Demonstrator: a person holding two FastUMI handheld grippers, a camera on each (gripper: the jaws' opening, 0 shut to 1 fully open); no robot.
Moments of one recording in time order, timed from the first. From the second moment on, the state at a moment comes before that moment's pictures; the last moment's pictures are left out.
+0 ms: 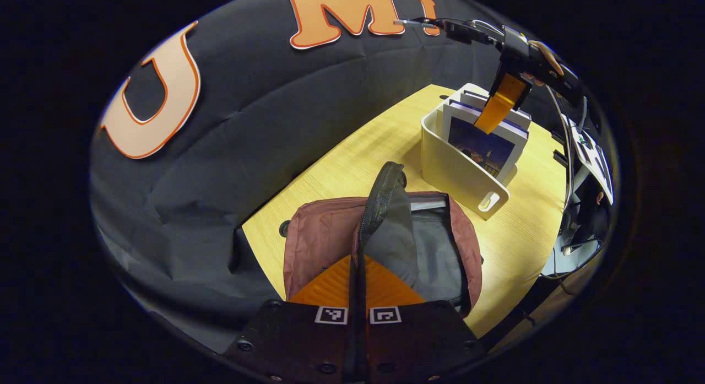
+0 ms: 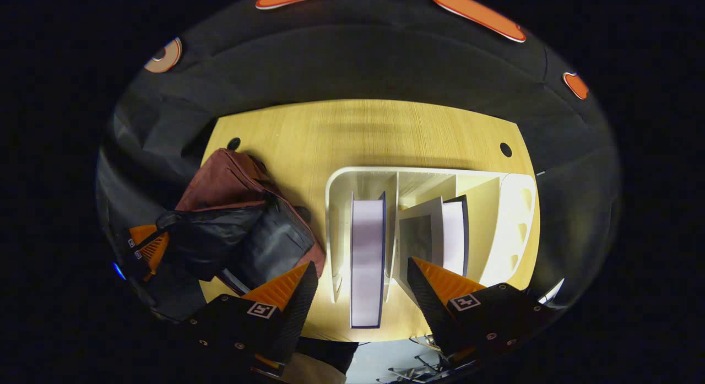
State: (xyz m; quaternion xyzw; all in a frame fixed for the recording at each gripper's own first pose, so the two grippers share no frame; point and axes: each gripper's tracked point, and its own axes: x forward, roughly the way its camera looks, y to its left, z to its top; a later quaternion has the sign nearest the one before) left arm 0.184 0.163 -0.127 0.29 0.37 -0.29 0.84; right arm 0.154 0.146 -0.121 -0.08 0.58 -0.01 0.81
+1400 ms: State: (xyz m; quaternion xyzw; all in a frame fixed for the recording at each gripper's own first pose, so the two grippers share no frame) left arm 0.180 0.157 -0.107 0.31 0.35 -0.28 0.84; right arm 0.096 0.134 0.012 0.00 0.46 -0.05 0.89
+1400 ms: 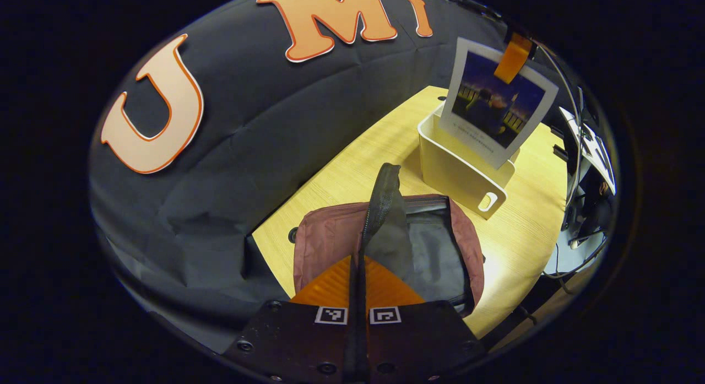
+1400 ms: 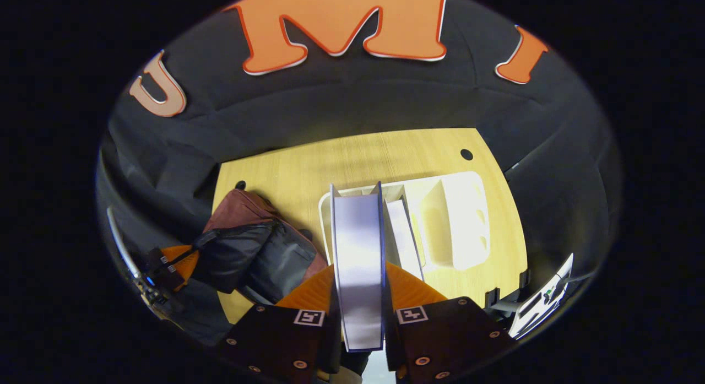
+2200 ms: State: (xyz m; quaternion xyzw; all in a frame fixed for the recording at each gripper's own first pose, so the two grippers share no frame) left arm 0.175 0.149 -0.084 0.32 0.34 -0.28 0.84; right arm 0.031 0.219 -0.136 0.35 0.41 0.06 0.84
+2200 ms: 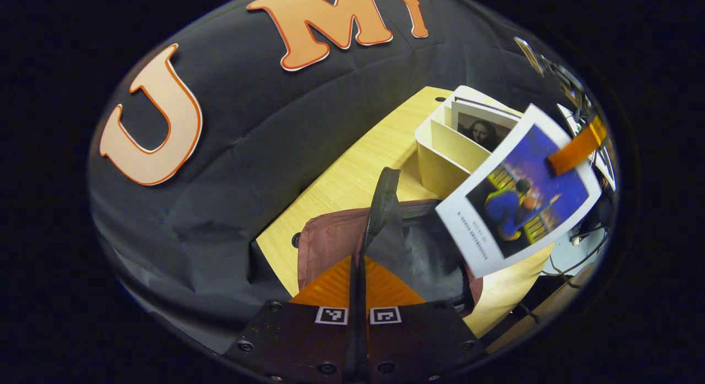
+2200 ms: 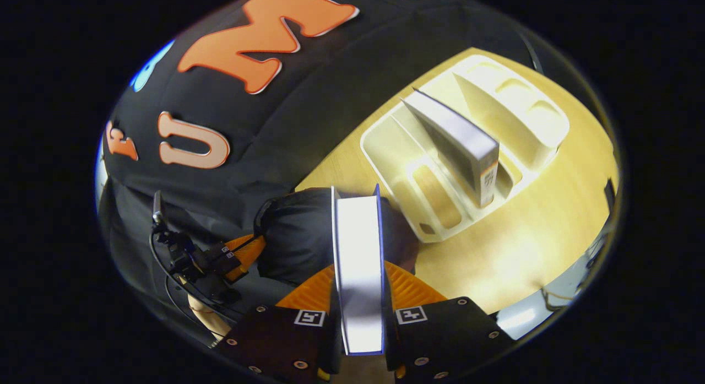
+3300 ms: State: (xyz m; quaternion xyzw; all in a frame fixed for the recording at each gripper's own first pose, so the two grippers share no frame) left arm 0.153 0.118 -0.079 0.35 0.35 -0.29 0.82; right arm 0.129 0.312 -0.216 0.37 0.36 0.06 0.85
